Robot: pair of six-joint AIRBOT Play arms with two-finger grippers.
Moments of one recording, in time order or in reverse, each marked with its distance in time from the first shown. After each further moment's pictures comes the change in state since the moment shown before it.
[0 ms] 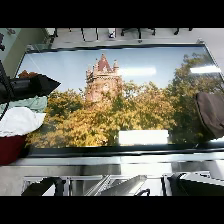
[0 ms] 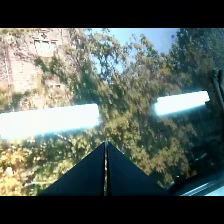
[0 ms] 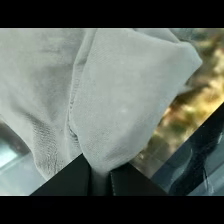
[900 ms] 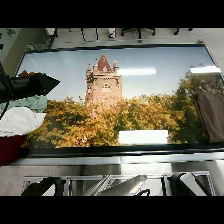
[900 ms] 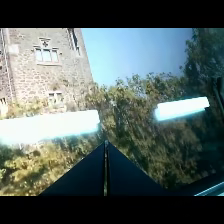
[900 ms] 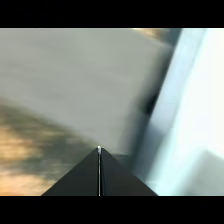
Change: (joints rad) left arm 0.000 0.000 0.000 0.000 -0.023 0.003; right arm 0.049 0.412 0.043 -0.154 -0.183 0.335
